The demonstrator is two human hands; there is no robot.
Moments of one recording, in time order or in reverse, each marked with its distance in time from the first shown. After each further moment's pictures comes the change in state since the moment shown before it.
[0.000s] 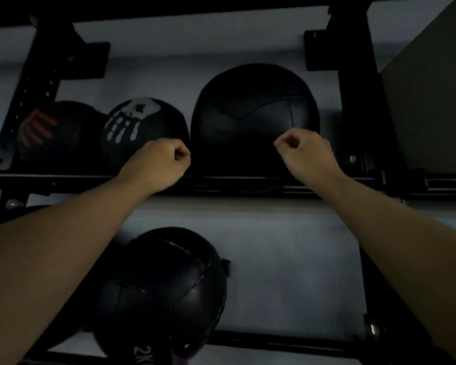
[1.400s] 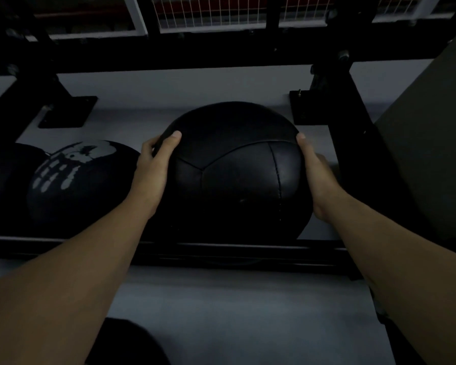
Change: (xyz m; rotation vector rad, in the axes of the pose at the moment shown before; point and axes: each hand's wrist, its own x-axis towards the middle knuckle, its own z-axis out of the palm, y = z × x) left_hand 0.143 0.028 0.089 -0.954 0.365 -0.047; right_hand 0.159 0.098 0.018 0.746 -0.005 0.226
